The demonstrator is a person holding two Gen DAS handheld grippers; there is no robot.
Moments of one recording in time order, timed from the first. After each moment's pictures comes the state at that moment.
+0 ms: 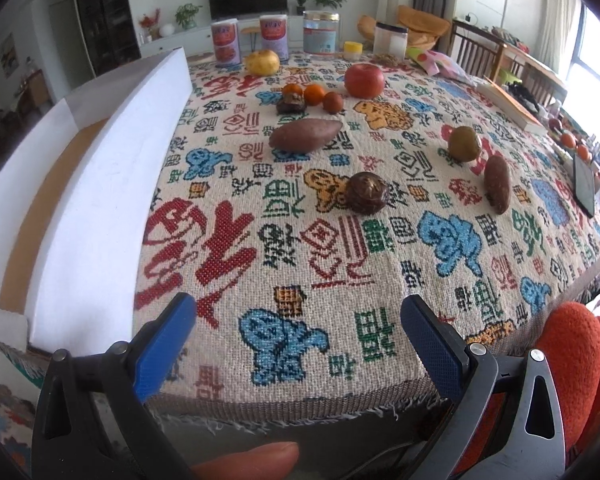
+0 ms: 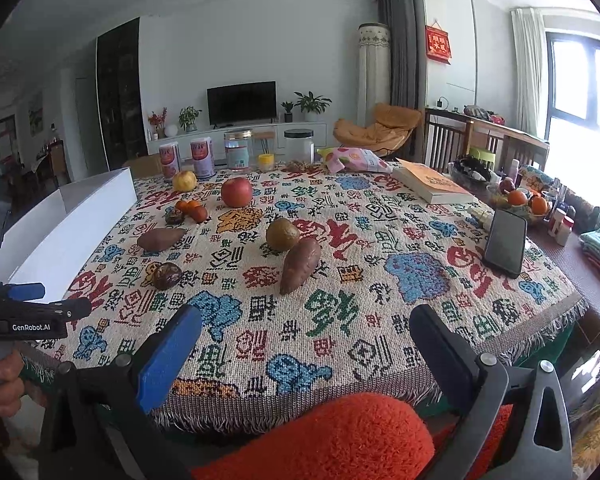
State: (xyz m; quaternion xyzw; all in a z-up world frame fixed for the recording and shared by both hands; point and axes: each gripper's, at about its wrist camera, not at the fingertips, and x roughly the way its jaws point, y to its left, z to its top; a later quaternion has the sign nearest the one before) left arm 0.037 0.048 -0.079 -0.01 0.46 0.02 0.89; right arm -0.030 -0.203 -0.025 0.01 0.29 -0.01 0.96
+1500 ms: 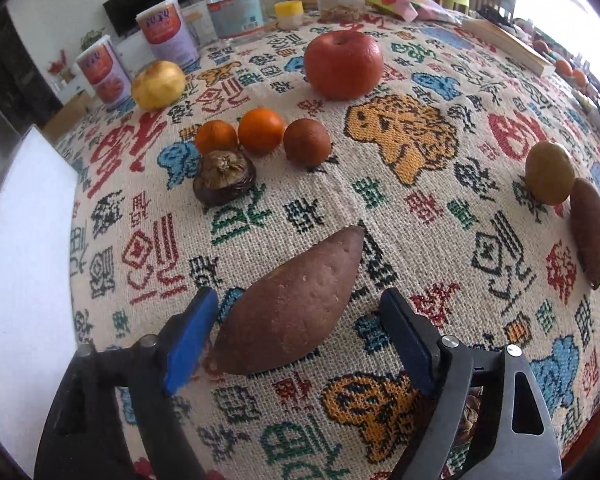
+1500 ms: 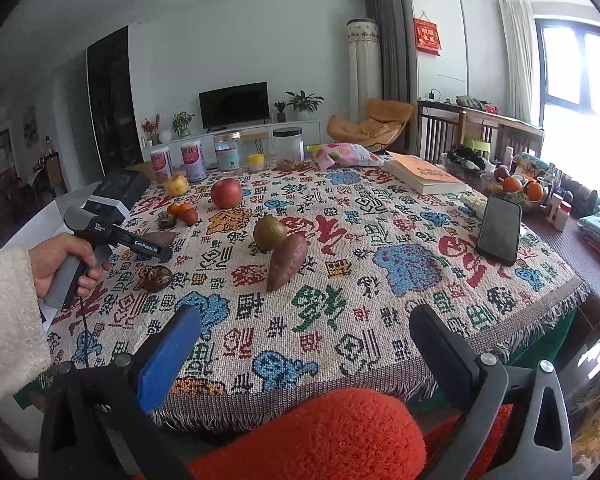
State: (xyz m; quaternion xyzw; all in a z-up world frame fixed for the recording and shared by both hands) left arm 0.251 0.043 -0.114 0.12 0.51 -0.09 0.85; right arm -0.031 -0.224 -0.029 0.04 0.30 -0.02 0.95
